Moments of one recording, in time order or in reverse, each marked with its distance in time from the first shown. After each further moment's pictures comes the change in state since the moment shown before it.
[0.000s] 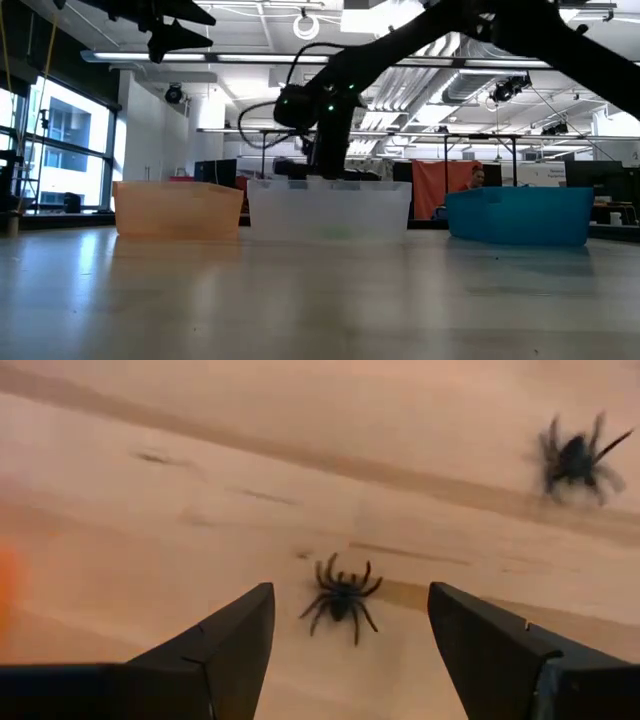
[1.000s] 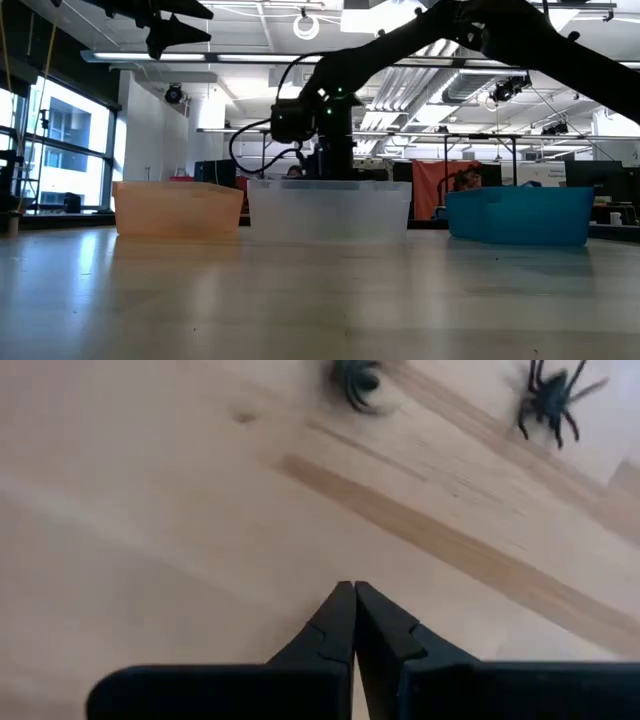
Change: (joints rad) left arm 0.000 -0.022 0.000 0.005 0.016 0.010; right arm 0.028 0.087 0.123 -0.285 -0.008 -0.188
